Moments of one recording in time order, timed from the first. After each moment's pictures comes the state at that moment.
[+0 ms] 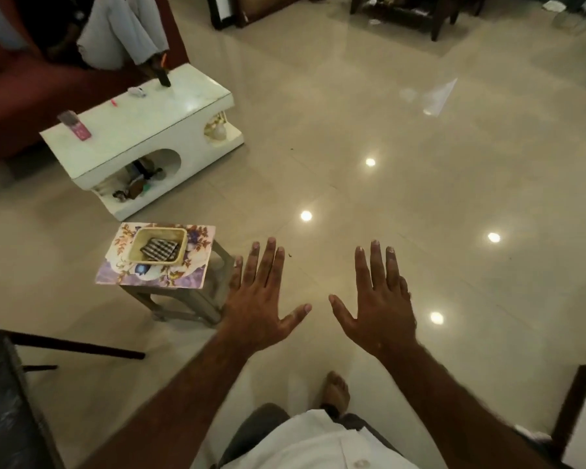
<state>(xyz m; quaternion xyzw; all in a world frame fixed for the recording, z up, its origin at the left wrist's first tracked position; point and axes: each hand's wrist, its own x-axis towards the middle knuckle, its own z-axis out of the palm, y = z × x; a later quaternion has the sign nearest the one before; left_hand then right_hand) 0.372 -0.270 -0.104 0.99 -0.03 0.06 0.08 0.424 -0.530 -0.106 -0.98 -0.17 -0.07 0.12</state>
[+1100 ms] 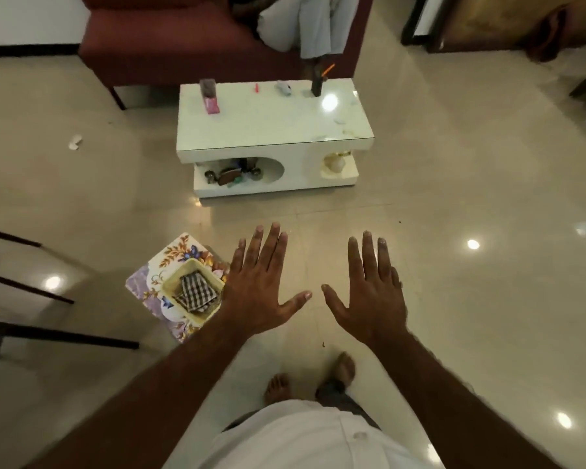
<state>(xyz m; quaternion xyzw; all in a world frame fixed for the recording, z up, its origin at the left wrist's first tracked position) 0.715 0.023 -0.096 0.96 0.26 0.04 0.07 0.894 -0.158 -0.088 -0.88 -0.46 -0.01 0.10</state>
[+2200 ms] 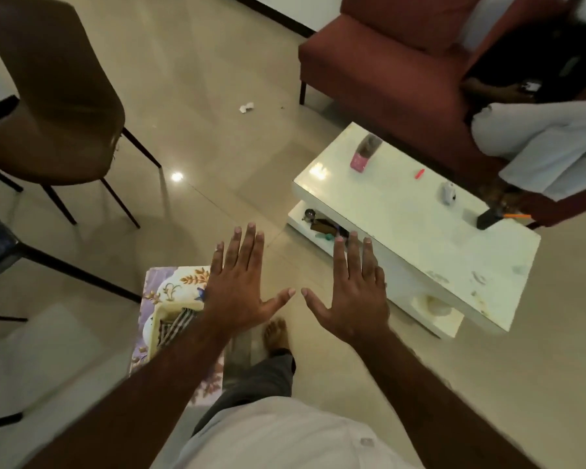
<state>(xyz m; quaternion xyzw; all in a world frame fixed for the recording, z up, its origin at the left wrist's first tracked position) 0.846 0.308 -0.125 0.76 0.65 0.04 0.10 1.099 0.316 -0.113 -0.63 -0.77 0.03 0.08</state>
